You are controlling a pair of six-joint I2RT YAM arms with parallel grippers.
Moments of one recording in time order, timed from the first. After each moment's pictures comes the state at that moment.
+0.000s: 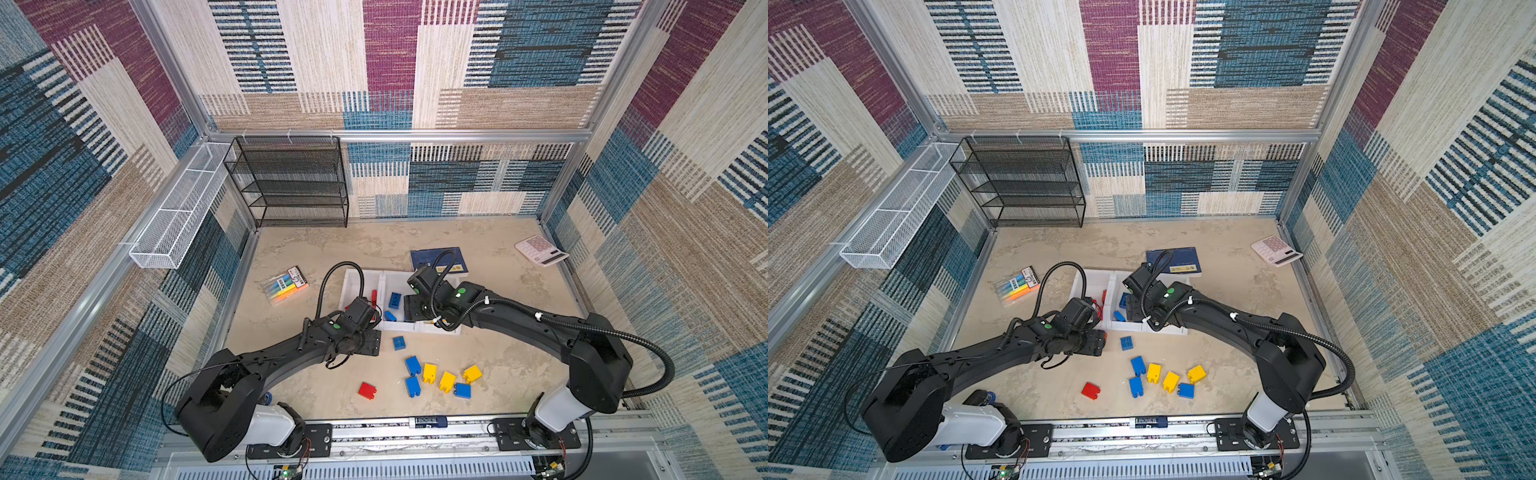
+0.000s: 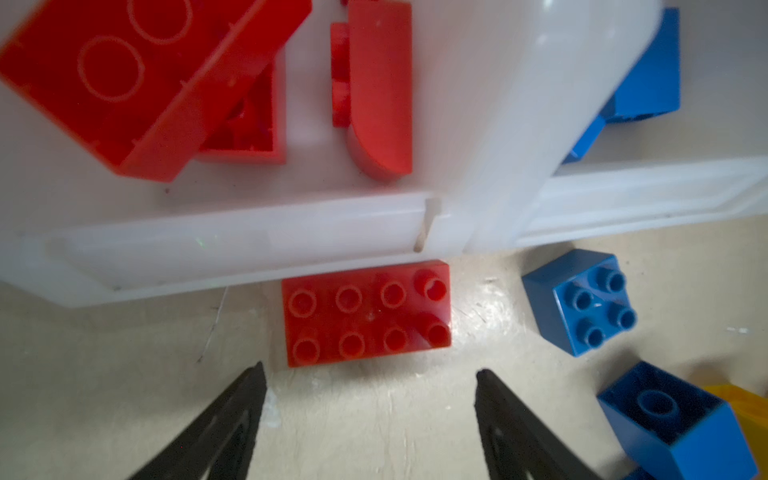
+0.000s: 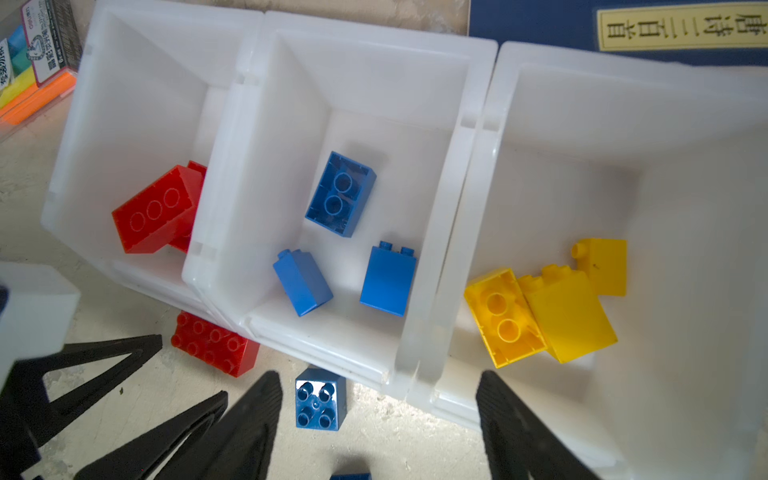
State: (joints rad) left arm -0.68 1.38 0.71 -0.46 -0.08 -0.48; right arm 0.83 1.60 1.19 -0.60 0.18 0.66
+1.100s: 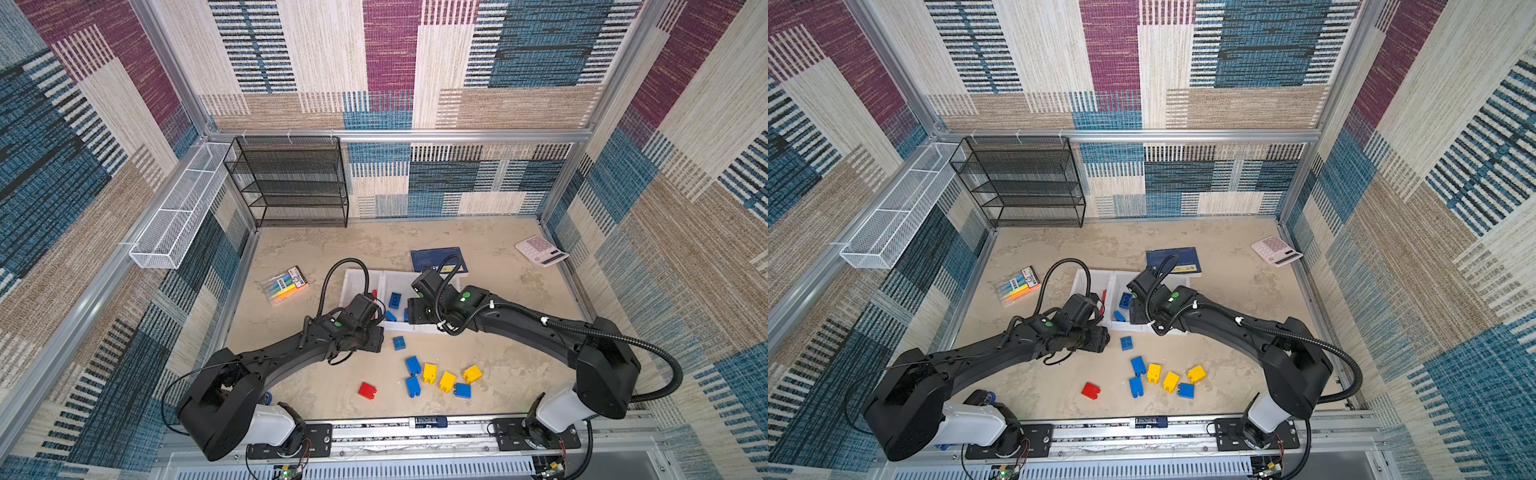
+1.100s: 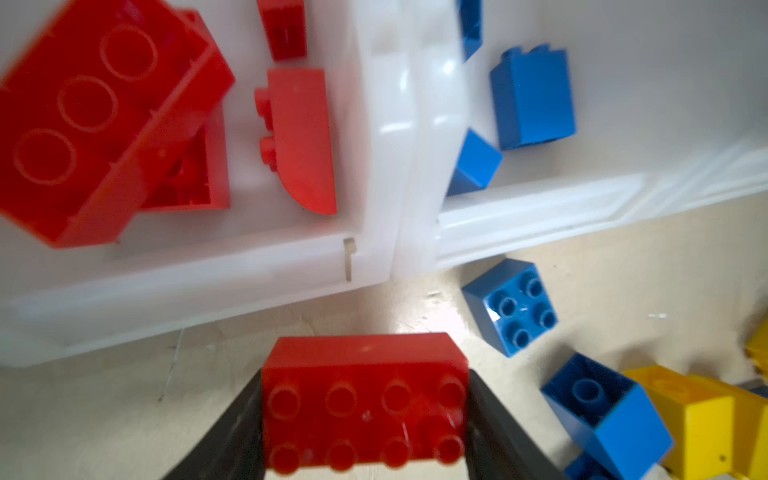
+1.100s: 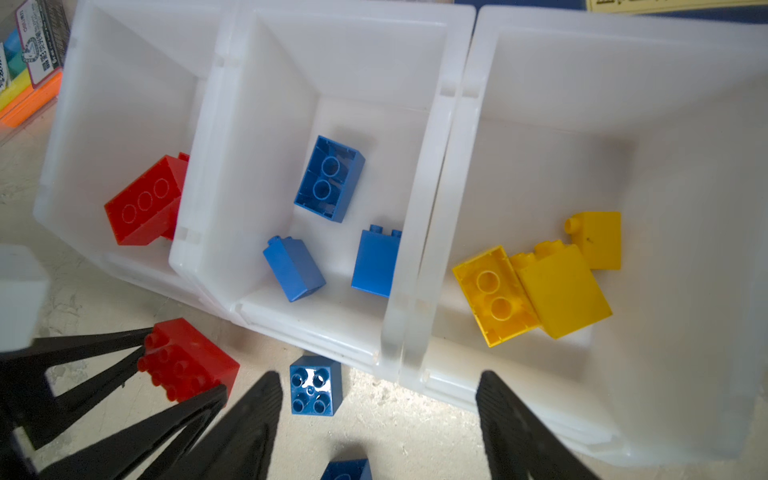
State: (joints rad) left arm -0.68 1.36 0.76 -0.44 -0.01 -0.44; right arm 0.83 1.56 1.14 -0.59 0.18 0.69
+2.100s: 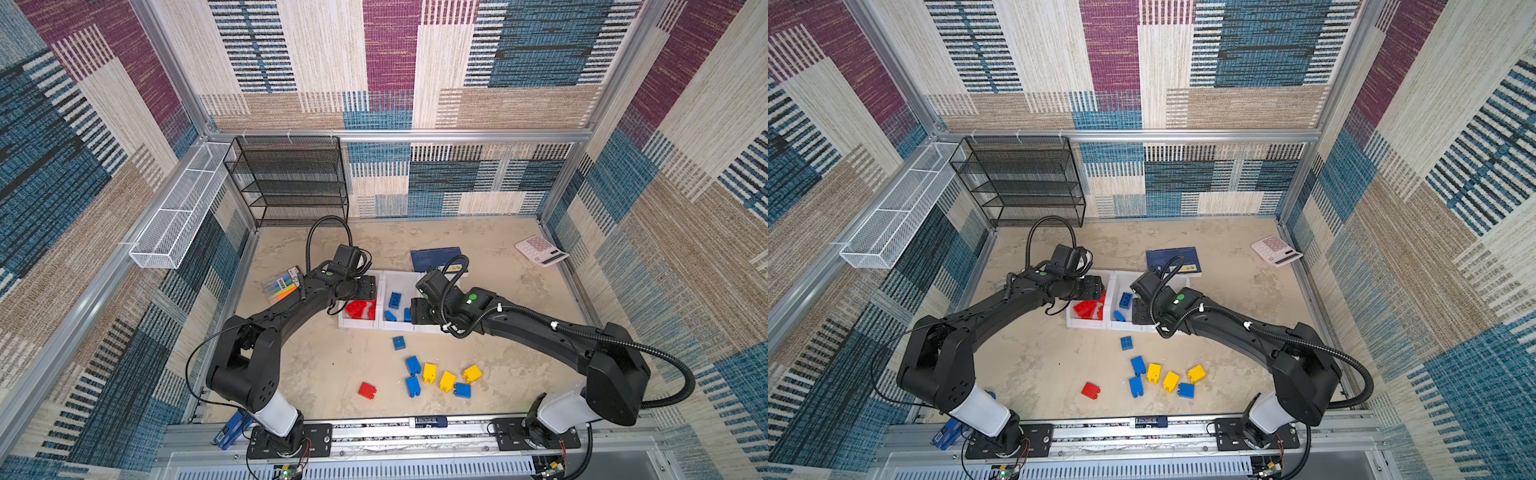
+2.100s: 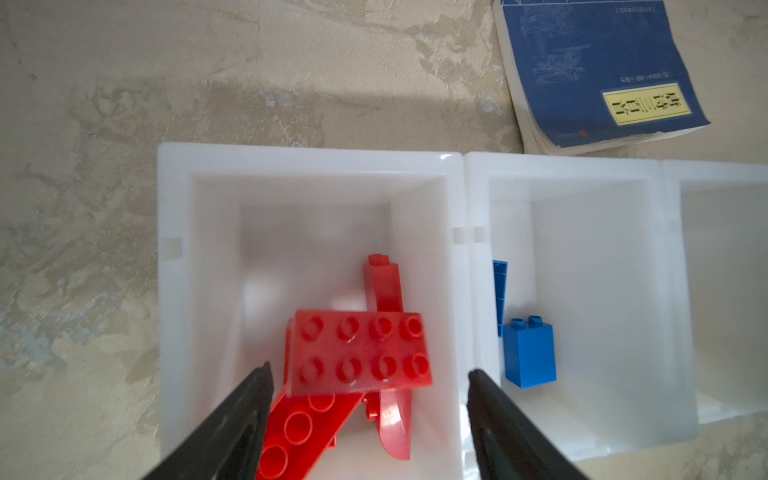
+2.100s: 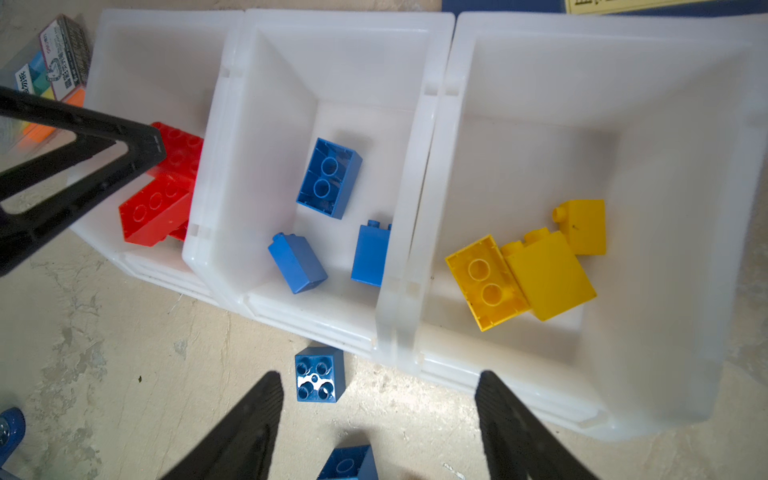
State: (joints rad) left arm -0.41 1.61 1.14 -0.49 0.06 -0.34; right arm 0.83 1.51 1.11 -0.60 0.18 0.72
